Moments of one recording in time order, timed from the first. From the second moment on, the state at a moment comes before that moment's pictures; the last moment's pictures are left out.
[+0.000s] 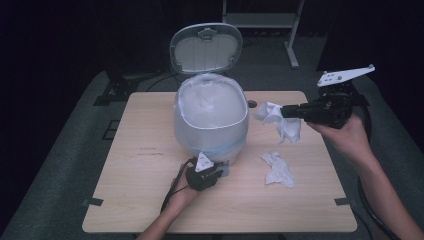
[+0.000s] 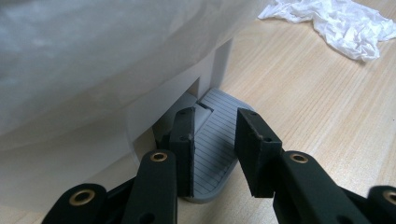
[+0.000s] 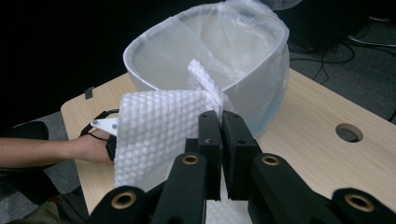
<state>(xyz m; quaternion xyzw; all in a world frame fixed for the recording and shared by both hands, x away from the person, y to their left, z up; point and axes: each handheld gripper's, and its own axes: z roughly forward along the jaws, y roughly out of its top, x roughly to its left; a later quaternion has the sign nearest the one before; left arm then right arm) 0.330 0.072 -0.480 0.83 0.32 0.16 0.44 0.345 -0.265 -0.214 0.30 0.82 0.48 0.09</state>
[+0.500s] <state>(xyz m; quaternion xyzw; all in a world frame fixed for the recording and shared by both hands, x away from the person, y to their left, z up) 0.330 0.071 -0.480 0.82 0.32 0.16 0.44 0.351 -0.247 -0.185 0.29 0.82 0.48 0.10</state>
